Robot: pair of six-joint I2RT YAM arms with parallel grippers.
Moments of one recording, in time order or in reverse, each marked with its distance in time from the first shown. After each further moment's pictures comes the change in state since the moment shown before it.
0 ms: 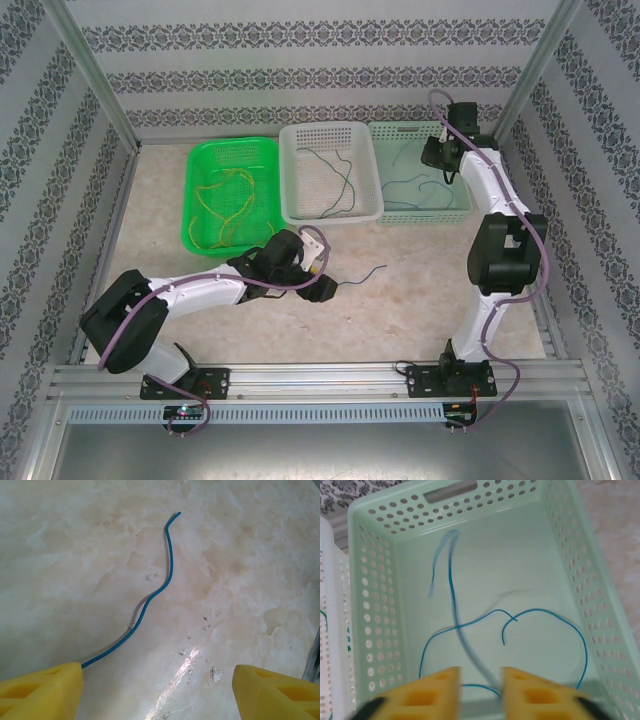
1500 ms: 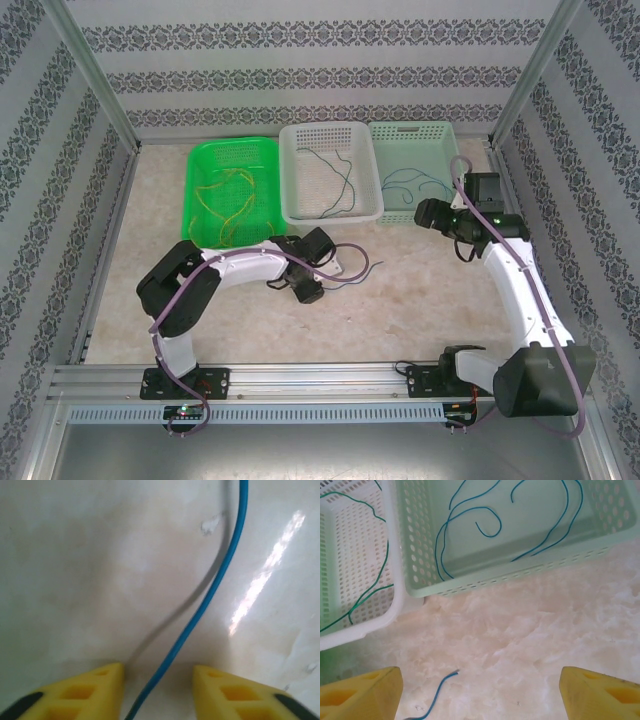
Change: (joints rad) left arm -0.039 0.343 0.364 -0.573 -0.248 0.510; right arm 0.032 -0.778 -0.709 -0.072 -0.098 0.087
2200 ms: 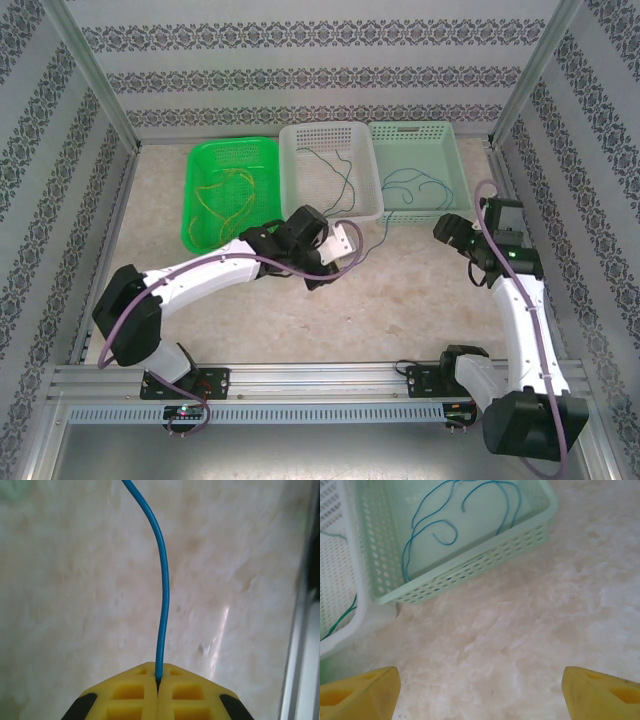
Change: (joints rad) left arm -0.019 -0.282 0.061 0.087 0.283 -0.011; right arm -0.148 -0.219 -0.171 0.018 0.014 0.054
